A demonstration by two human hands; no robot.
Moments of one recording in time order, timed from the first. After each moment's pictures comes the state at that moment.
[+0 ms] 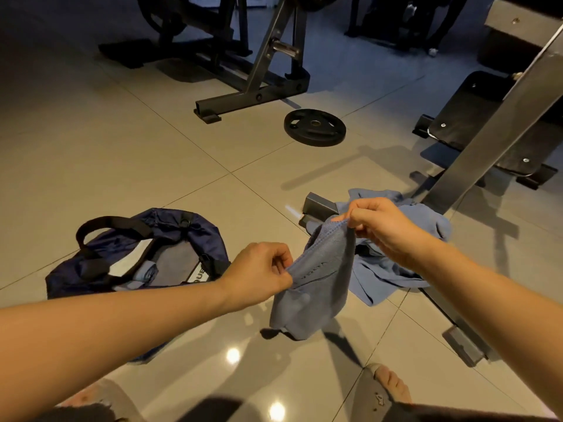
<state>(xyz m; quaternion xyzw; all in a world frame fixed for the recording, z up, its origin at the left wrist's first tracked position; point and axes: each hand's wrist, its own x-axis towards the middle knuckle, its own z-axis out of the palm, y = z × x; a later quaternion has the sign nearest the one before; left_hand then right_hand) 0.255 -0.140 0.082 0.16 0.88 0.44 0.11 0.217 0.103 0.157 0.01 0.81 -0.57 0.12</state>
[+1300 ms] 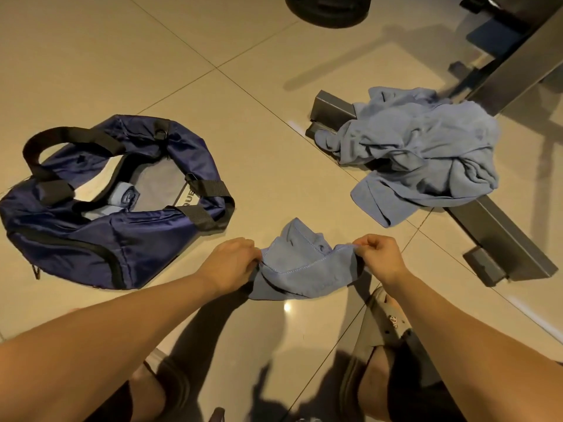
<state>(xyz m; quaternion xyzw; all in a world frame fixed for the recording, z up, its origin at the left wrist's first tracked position) 0.286 -0.184 -0.133 0.25 0.94 0.15 0.16 0.295 0.147 -0.119 0.28 0.82 -0.48 0.14</state>
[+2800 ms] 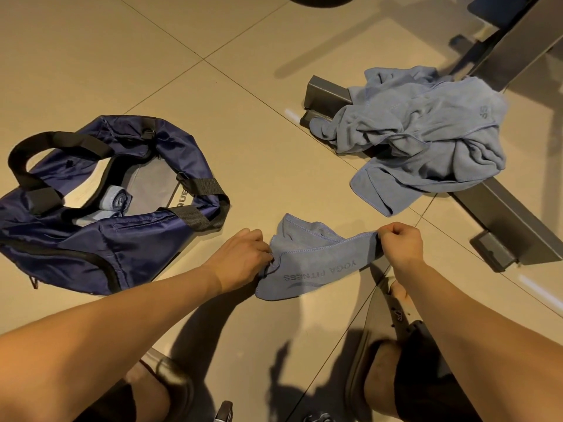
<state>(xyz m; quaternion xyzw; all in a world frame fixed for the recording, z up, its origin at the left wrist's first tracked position) 0.270 -0.168 -0.145 0.44 0.89 0.05 0.10 0.287 0.181 -0.148 0.39 0.80 -0.45 0.03</state>
